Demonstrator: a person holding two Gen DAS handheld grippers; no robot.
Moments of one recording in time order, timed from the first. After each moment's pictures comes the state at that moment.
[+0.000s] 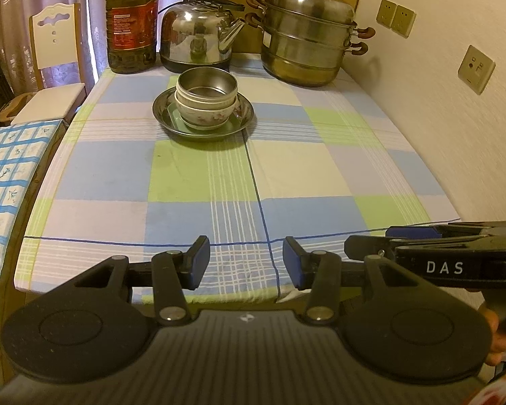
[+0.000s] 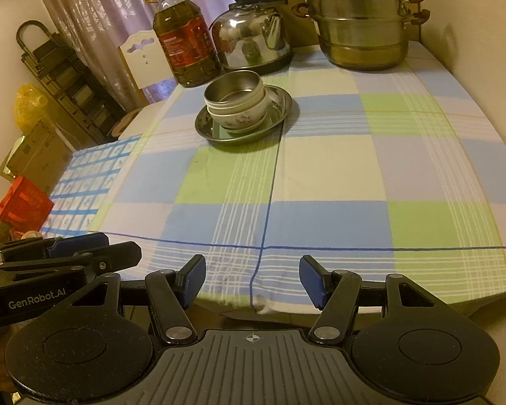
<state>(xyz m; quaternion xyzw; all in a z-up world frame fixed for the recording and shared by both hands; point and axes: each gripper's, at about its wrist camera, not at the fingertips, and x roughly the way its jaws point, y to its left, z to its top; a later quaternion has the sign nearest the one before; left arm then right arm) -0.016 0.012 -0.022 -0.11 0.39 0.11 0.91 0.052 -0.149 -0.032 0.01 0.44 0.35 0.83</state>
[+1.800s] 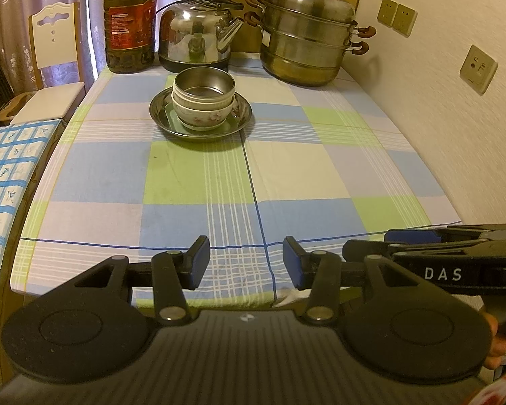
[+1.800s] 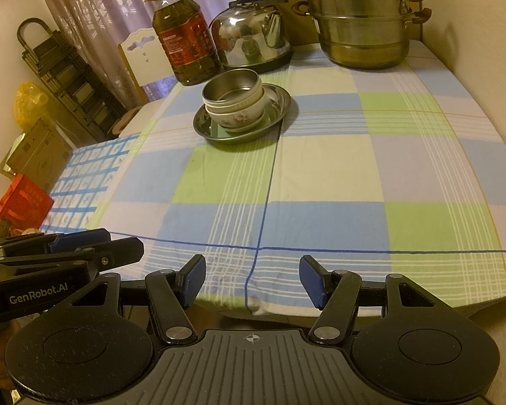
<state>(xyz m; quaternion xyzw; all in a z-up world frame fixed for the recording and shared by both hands) -0.013 0.012 -0.023 -0.12 0.39 0.11 0.91 0.056 -0.153 -0.033 0.01 0.45 0.35 0.83</state>
